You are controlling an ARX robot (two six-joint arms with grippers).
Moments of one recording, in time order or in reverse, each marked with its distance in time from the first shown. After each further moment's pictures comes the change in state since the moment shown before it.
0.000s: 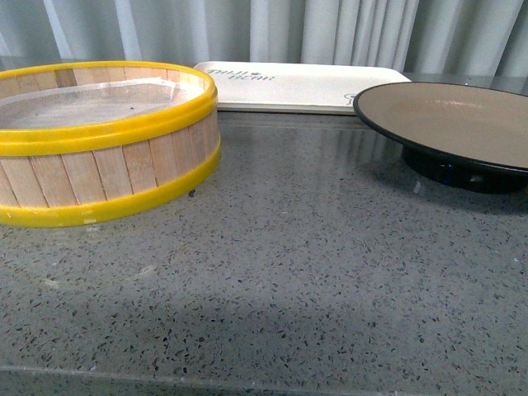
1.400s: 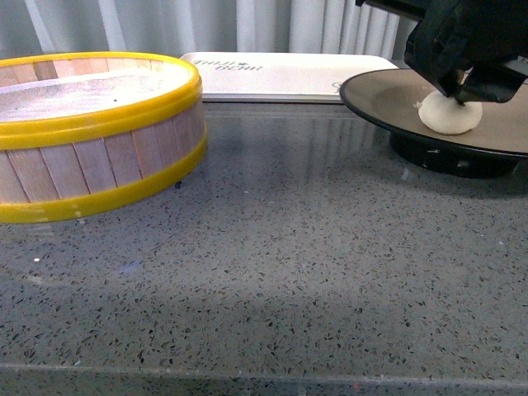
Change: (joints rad) left arm -0.317 0.542 0.386 -0.022 -0.018 0.032; right arm 0.000 0.000 0.000 0.000 0.000 0.000
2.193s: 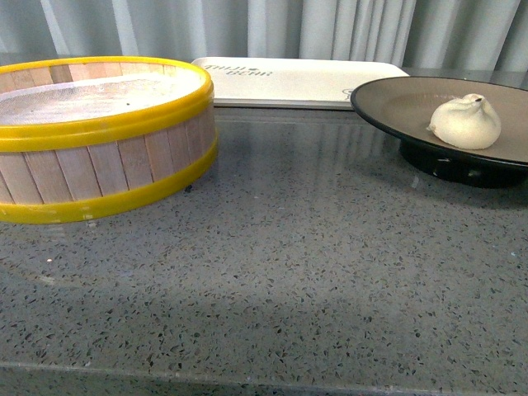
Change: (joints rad) left arm 0.013 -0.153 0.007 0.020 0.048 -0.066; right arm 0.000 0.000 0.000 0.000 0.000 0.000
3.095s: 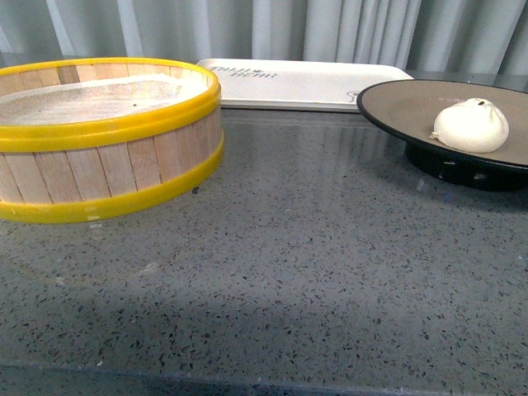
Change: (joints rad) left arm 0.808 -1.401 -1.613 0.663 0.198 -0.055; right arm 0.000 0.000 0.000 0.000 0.000 0.000
